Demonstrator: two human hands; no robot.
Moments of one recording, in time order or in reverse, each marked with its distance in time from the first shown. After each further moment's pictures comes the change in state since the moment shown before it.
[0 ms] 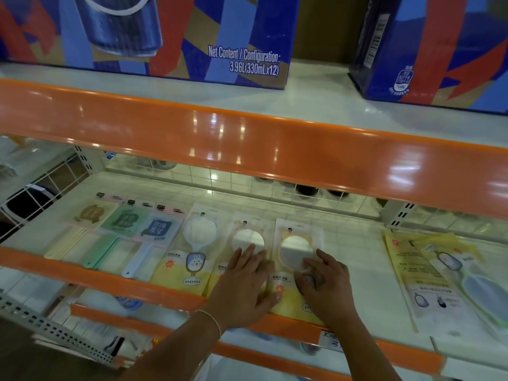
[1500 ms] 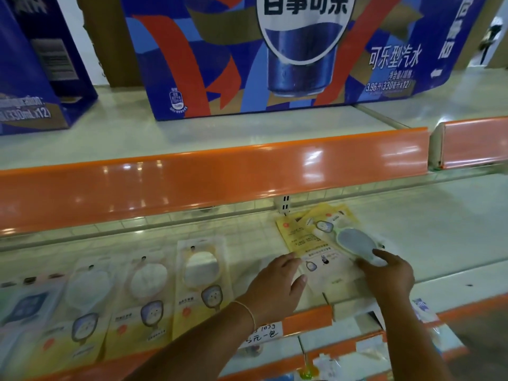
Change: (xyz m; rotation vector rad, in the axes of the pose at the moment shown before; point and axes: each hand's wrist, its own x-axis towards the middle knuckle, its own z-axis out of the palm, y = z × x) left_hand 0.108 0.209 -0.005 -0.402 -0.306 0.259; right_hand -0.045 0.168 -0.194 0.077 0.560 0.820
